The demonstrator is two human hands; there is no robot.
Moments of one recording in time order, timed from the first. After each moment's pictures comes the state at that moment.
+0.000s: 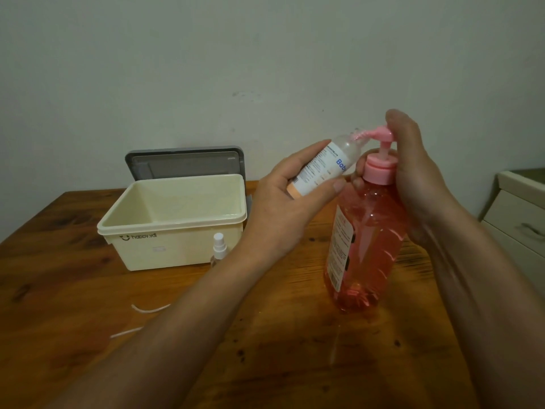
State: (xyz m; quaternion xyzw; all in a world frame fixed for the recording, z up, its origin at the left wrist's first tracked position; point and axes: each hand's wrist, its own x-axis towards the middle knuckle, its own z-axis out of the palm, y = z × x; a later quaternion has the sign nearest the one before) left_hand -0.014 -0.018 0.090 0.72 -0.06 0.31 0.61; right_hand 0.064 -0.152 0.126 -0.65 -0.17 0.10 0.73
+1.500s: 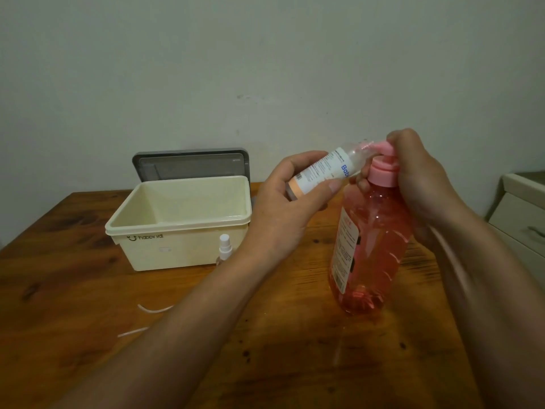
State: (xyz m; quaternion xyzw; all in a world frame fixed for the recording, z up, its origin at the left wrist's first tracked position) left_hand -0.019 -0.015 0.090 0.69 -0.05 0.29 0.66; right_hand 0.066 -0.150 0.125 -0.67 -0.20 0.07 0.72
